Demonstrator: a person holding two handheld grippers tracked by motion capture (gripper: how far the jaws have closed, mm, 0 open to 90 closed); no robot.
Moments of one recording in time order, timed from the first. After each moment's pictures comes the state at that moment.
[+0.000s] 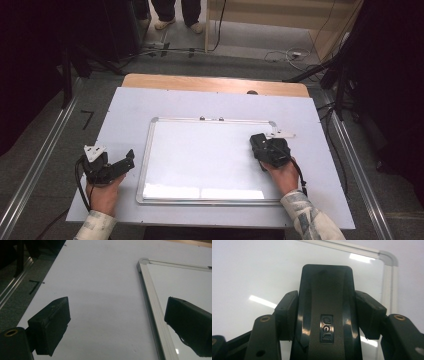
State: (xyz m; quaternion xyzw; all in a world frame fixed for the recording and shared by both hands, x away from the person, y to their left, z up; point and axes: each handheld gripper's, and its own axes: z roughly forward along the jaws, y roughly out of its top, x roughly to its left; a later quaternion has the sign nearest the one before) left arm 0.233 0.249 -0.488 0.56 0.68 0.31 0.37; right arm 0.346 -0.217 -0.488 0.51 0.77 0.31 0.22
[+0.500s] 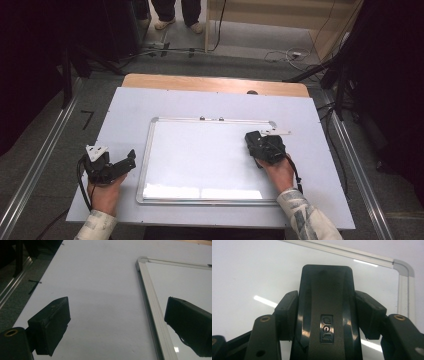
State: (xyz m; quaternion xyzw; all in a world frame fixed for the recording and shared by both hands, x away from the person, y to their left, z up) left arm 0.233 0.248 -0.489 0.56 0.68 0.30 0.37; right arm 0.359 -0.209 -0.489 0.50 0.77 0.32 0.21
